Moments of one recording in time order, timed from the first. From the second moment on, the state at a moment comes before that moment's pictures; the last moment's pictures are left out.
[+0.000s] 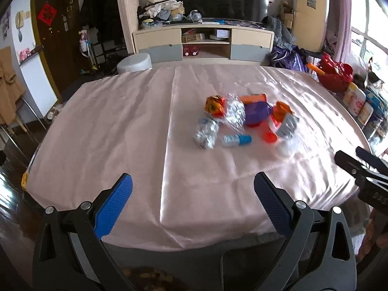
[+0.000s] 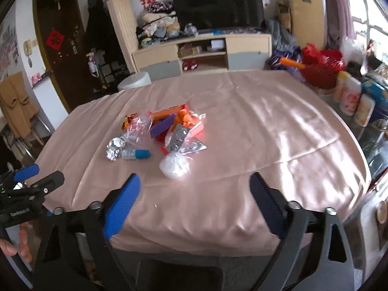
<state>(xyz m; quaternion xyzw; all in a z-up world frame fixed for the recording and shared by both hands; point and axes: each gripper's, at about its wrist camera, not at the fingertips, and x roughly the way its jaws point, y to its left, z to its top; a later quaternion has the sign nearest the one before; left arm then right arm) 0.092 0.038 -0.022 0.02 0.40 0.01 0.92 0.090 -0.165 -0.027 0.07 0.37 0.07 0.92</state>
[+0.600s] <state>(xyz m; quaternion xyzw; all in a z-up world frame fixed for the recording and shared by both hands) 0.179 0.042 -0.075 0.01 0.43 -0.03 0.90 0.155 -0.127 -0.085 0.05 0.45 0.11 0.89</state>
